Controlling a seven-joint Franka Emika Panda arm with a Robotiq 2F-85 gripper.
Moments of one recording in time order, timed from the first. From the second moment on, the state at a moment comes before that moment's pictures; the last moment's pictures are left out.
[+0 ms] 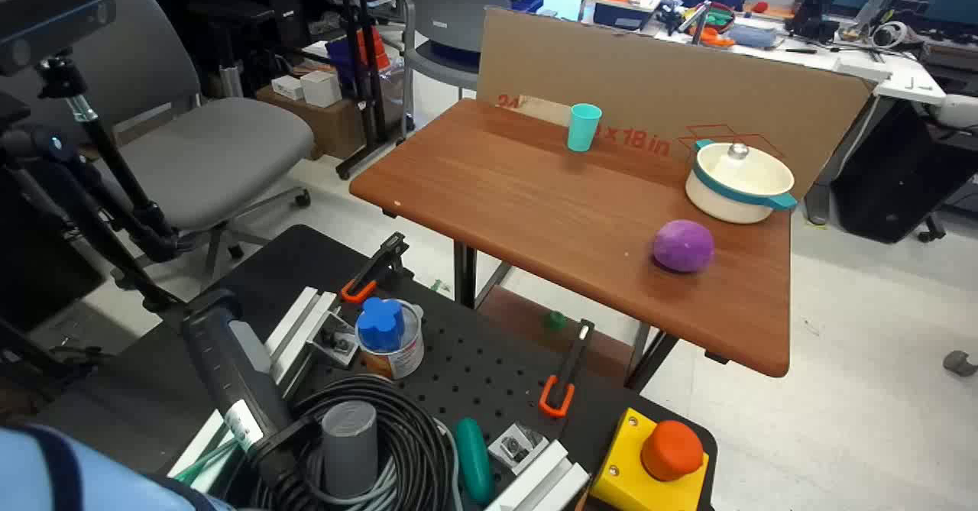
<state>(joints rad) 0.11 -0.48 -0.01 -2.33 0.22 1.64 -0.06</state>
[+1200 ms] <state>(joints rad) 0.10 -0.42 0.00 -2.31 0.22 1.71 -0.04</state>
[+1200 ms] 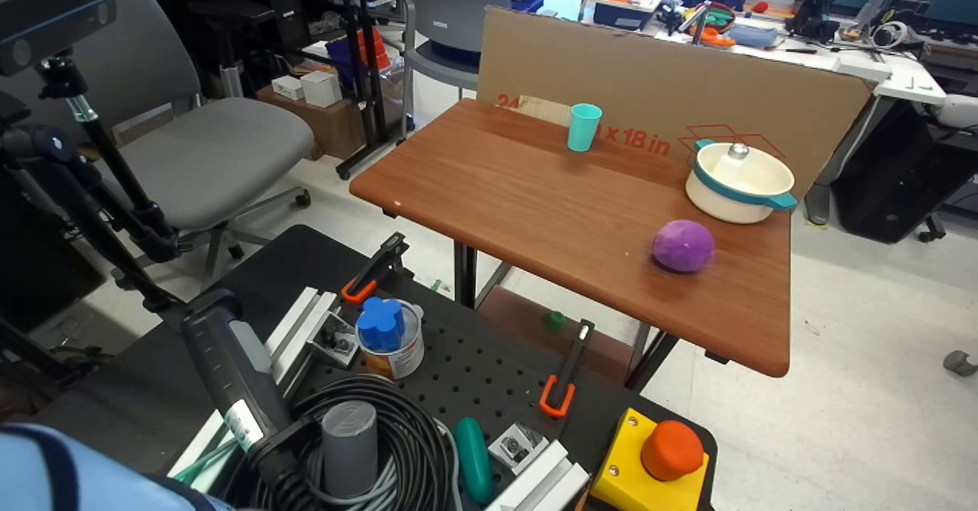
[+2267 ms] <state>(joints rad) 0.06 0.47 0.00 -1.70 0.10 2.16 0.15</state>
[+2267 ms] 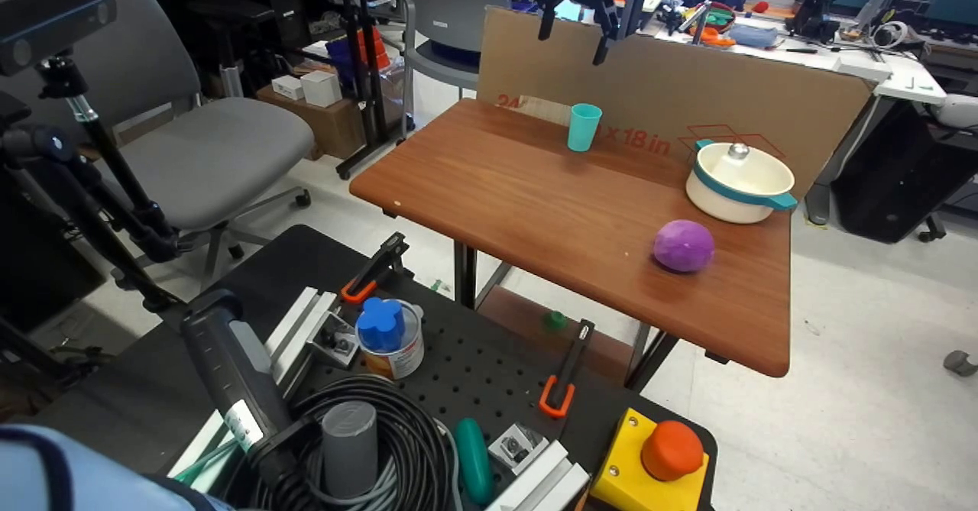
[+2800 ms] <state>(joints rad) 0.07 0.73 -0.03 -1.45 0.02 2.15 0.25</state>
